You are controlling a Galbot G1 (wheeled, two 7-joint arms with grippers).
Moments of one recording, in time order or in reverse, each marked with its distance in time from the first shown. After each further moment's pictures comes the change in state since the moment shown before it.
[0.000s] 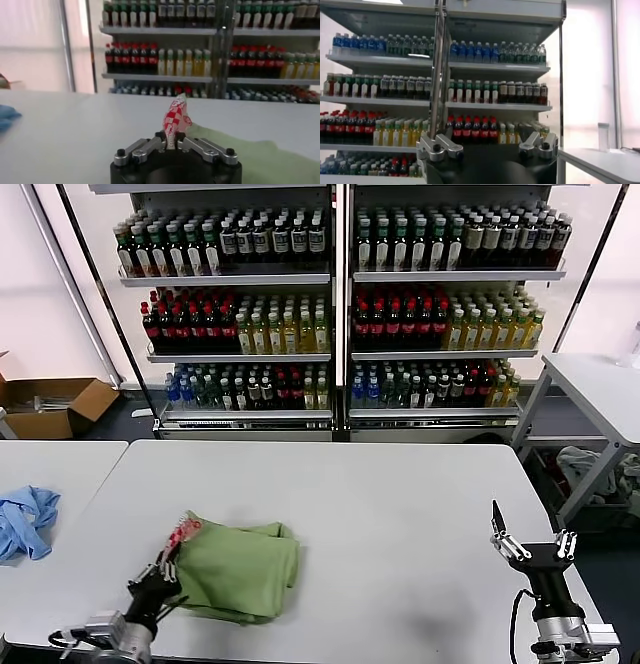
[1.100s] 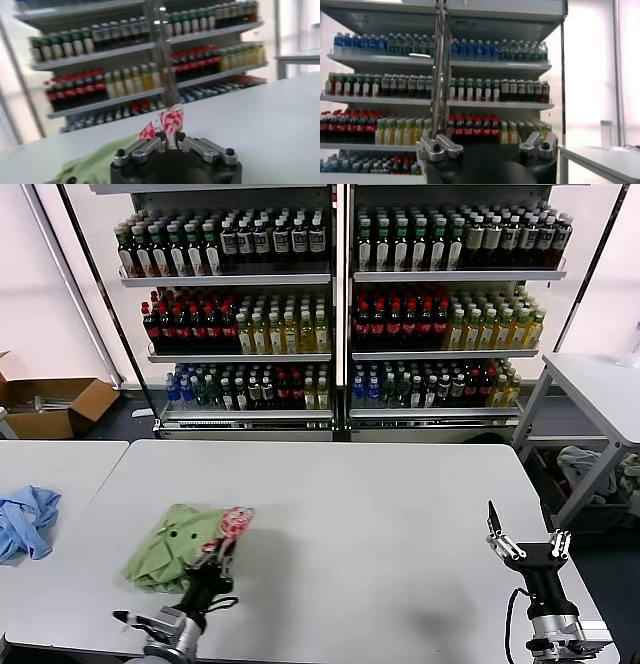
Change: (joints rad) left arm -0.177 0.012 0.337 0.048 0.323 -0.019 0.084; right arm 0.023 0.004 -0.021 -0.029 -0.001 0.008 -0.007
